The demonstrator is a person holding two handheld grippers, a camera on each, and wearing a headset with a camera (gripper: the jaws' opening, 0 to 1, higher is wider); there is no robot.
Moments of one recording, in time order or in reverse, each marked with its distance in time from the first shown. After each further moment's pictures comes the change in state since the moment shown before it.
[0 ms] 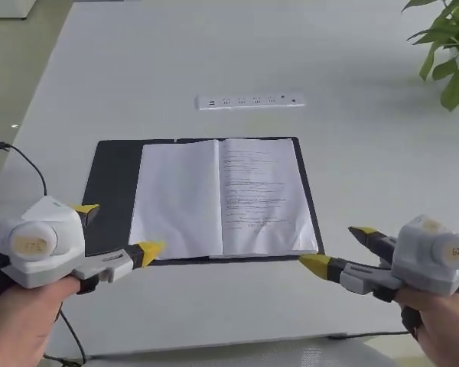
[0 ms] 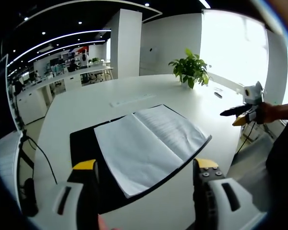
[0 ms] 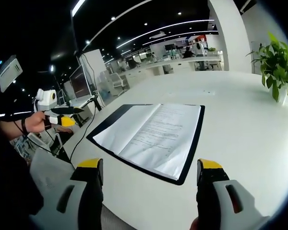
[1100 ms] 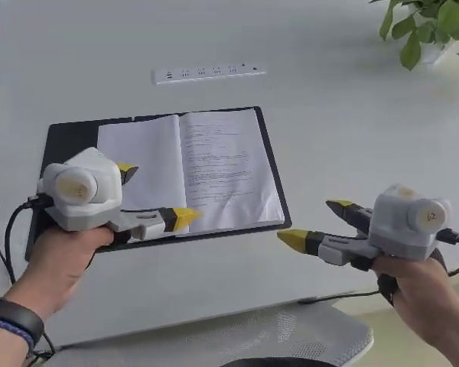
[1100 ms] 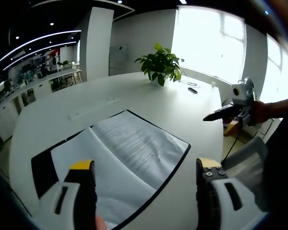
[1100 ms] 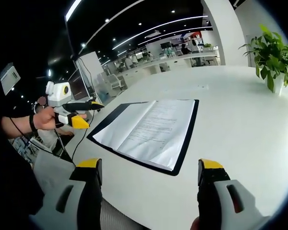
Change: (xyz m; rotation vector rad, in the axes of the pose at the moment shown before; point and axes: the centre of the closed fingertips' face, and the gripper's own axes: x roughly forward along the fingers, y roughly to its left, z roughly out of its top) left arm 0.083 -0.087 0.030 0.109 0.025 -0.260; right arm -0.016 -0.013 -0.013 0.057 0.011 0.002
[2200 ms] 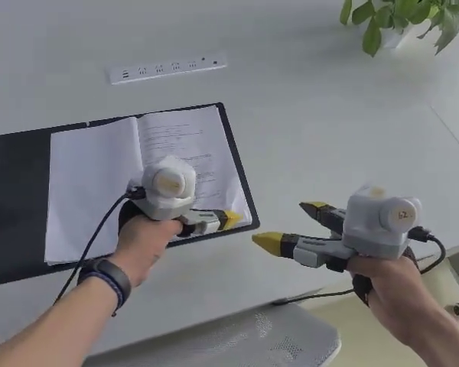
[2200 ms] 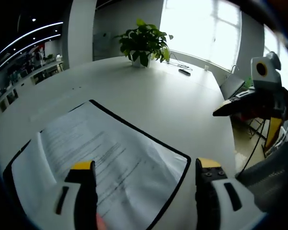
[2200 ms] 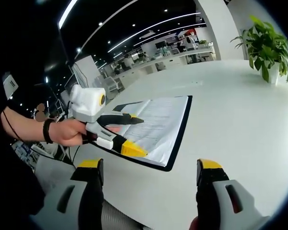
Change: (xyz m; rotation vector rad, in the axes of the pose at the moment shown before) left arm 0.156 -0.066 -0.019 0.049 0.132 -0.074; right arm -0.006 -0.019 -0.008 0.064 -0.006 -0.007
